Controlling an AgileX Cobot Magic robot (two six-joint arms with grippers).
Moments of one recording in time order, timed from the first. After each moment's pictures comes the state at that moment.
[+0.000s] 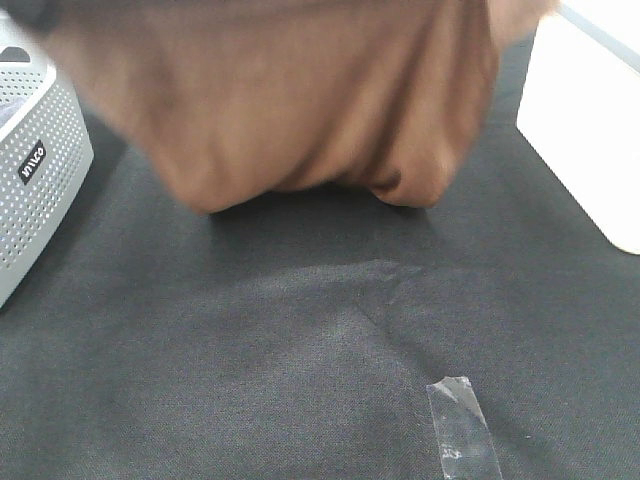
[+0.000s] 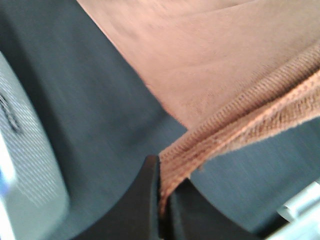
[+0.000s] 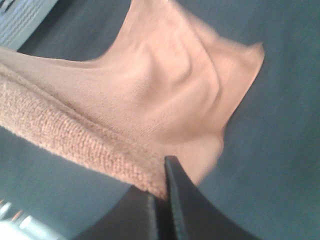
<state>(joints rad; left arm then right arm) -0.30 1.44 -1.49 -0.12 1.18 0.16 0.37 1.50 -1.64 0.18 1.21 -0.12</state>
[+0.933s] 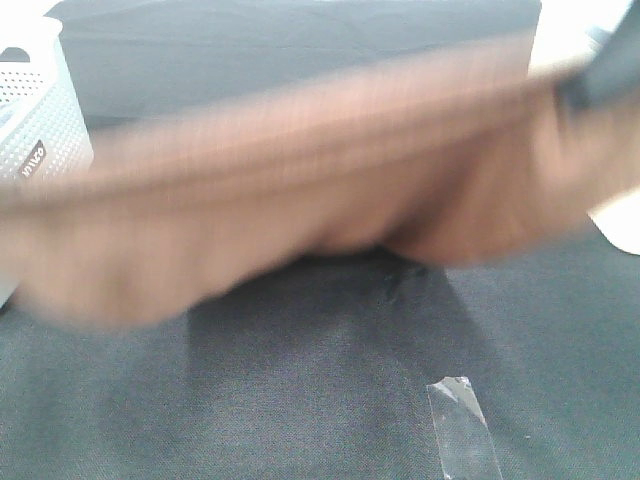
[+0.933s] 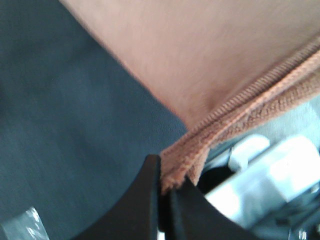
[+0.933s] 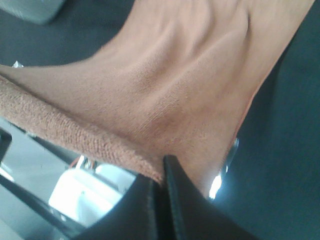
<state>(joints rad) -0.31 1.04 -0.94 -0.25 1.13 0.17 0.38 1.11 -1.16 0.30 1.18 -0.01</state>
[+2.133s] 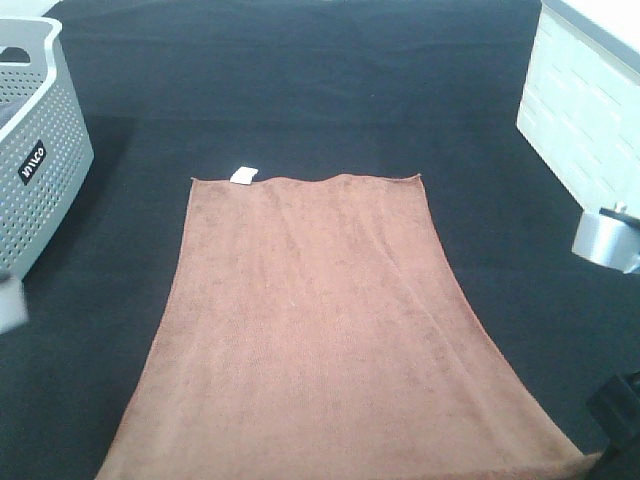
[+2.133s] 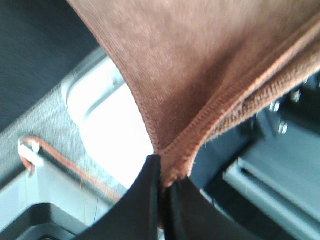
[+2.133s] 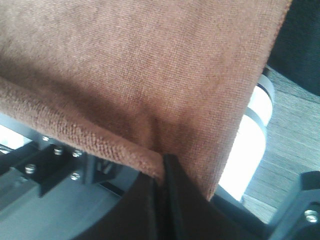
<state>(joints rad) -0.37 1.24 -0.58 -0.46 1.15 0.38 0.37 1.07 -0.58 0.42 1.16 -0.03</state>
